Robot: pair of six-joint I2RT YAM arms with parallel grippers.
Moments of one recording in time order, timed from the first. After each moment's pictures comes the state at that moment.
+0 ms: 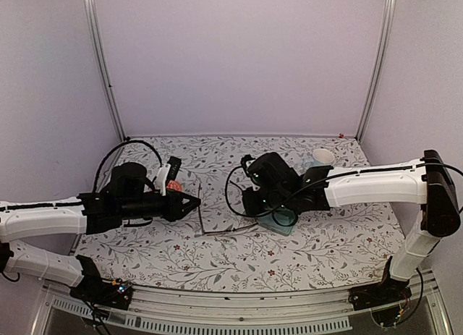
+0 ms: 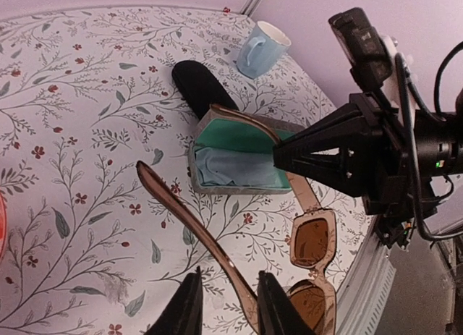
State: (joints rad) left arm -0.83 1.09 0.57 0.09 0.14 -0.50; right arm 1.07 1.70 1.21 -0.28 0.29 0.50
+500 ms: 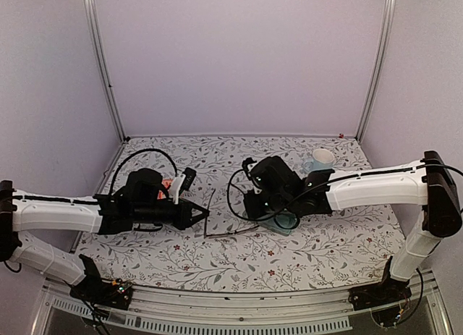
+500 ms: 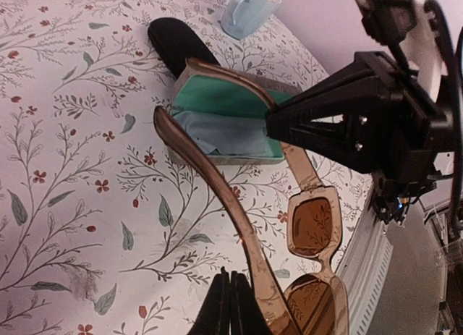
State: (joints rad) left arm -0.86 1.23 0.57 0.17 0.21 -0.51; right arm 1.07 1.69 1.16 -0.24 0.27 0.50
